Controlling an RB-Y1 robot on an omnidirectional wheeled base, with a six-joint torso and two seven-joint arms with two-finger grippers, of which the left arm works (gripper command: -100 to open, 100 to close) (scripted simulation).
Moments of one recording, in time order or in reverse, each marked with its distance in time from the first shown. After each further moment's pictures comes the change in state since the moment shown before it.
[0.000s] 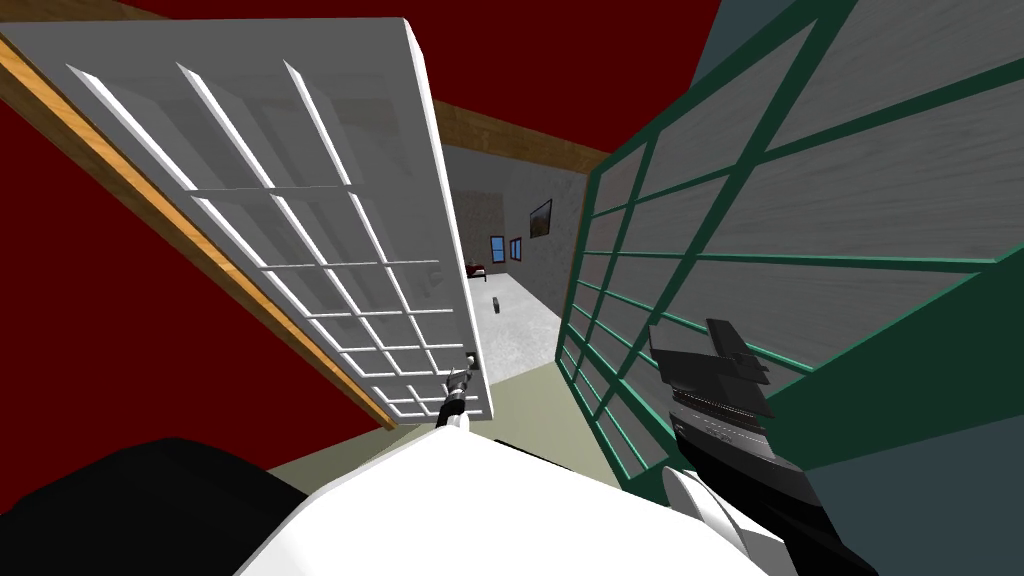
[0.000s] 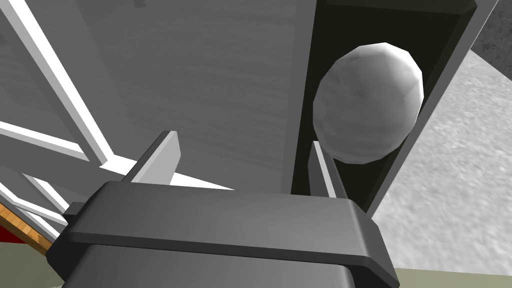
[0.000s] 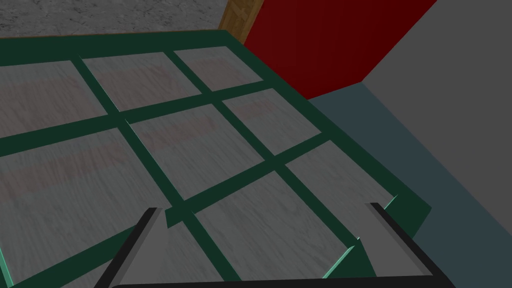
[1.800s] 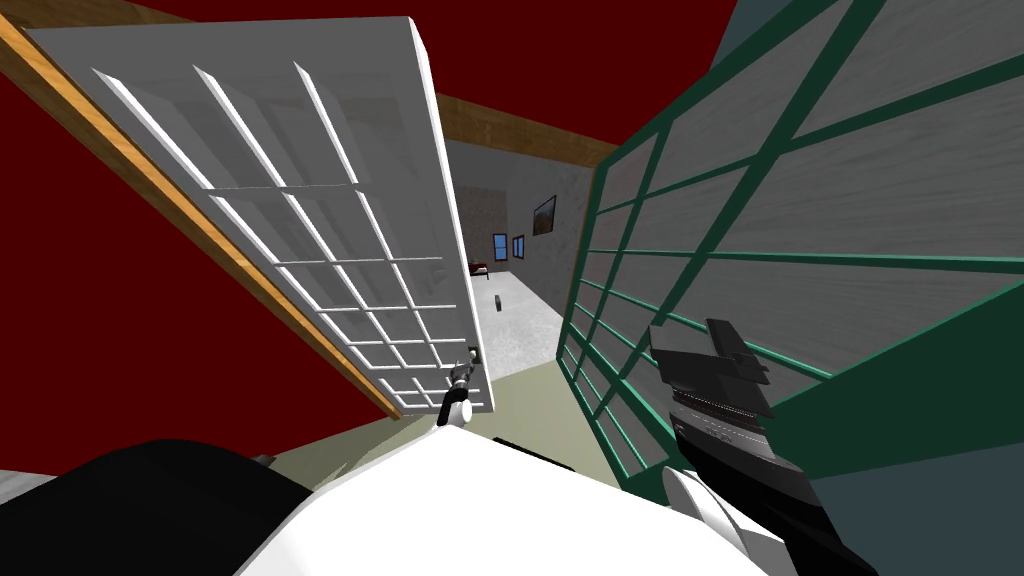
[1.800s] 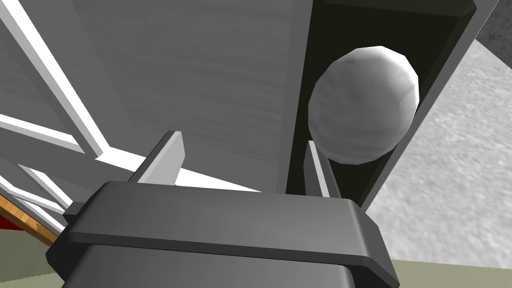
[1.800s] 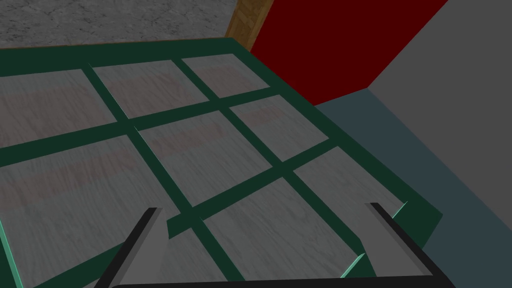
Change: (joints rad) arm -0.035 -0.001 0.041 -0.066 0.020 0.124 -0.056
